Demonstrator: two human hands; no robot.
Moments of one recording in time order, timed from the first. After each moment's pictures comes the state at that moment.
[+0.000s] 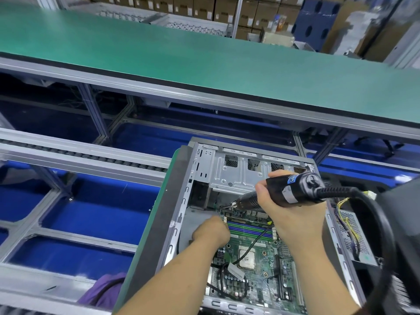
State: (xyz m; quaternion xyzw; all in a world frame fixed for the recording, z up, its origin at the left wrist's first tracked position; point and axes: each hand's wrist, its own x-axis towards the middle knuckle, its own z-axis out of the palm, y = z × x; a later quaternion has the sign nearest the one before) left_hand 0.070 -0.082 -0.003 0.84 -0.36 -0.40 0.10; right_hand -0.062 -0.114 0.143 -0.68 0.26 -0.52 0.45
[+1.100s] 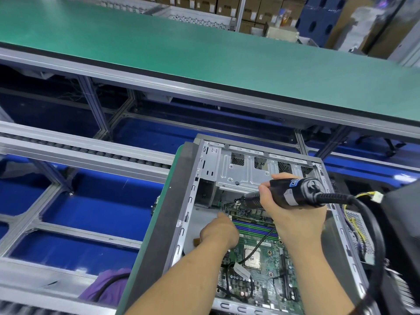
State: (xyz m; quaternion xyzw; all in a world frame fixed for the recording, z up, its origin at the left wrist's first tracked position) left_hand 0.061 -0.087 0.005 0.85 -0.33 -0.41 0.04; right_hand -0.051 -0.112 0.128 -0.65 0.32 -0.50 0.47
